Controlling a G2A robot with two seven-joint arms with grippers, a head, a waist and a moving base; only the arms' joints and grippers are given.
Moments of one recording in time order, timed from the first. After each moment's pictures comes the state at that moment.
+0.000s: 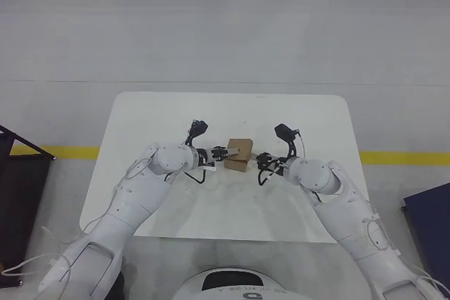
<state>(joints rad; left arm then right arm) 1.01 -1.29 -0.97 -1.14 0.24 0.05 -0.80 -1.24 -1.20 1.08 -1.49 -0.33 0.27 0.69</state>
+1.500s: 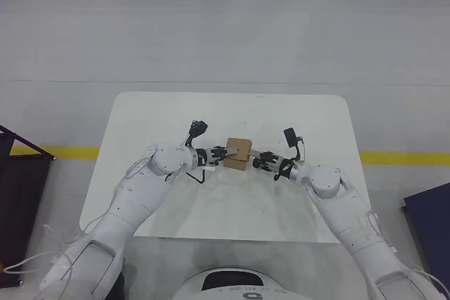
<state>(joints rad) 1.00 -1.30 -0.97 -1.07 0.19 -0.04 -0.77 -1.21 -1.23 1.12 -1.19 0.06 -0.07 0.67</state>
